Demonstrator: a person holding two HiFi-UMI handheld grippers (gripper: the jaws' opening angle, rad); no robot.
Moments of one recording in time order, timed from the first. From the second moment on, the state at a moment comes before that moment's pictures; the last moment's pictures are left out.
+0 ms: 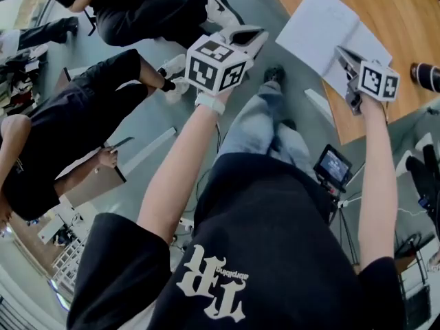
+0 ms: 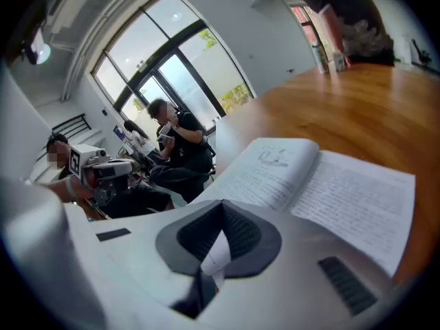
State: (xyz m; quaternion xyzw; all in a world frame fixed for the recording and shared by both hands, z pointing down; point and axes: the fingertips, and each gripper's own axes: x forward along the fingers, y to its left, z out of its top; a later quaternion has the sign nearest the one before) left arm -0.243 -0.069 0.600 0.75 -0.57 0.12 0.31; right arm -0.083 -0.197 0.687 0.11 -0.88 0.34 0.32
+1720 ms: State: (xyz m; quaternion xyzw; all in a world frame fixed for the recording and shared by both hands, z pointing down) left arm 0.005 0.039 0.439 0.89 -0.44 0.01 0.11; right arm 0.197 0.014 0.444 0.33 -0.93 0.06 0.17
